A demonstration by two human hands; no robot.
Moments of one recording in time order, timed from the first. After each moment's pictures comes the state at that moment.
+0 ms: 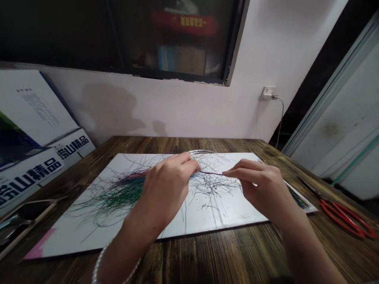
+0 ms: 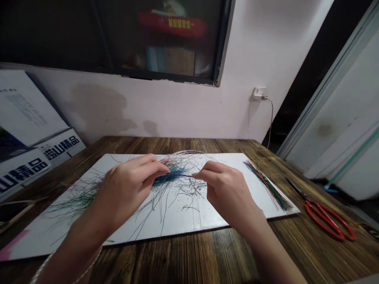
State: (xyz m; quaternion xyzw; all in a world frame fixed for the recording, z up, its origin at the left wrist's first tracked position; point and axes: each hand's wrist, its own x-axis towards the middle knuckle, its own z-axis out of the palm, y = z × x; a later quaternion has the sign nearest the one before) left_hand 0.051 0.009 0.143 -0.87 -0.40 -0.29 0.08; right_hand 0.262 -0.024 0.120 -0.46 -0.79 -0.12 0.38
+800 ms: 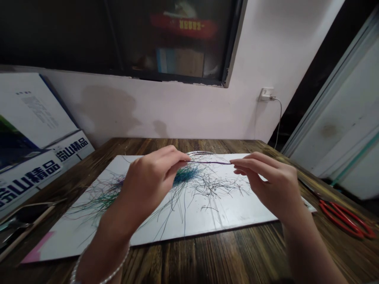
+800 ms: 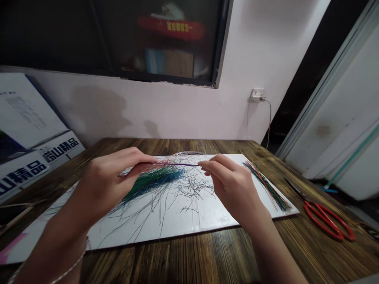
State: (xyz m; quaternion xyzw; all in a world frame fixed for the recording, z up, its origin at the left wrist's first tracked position) left_hand 0.030 0.018 0.152 -0.86 -0.37 -0.35 0.06; right_hand 0.272 -0.024 0.124 -0.43 -0.76 -0.16 0.46
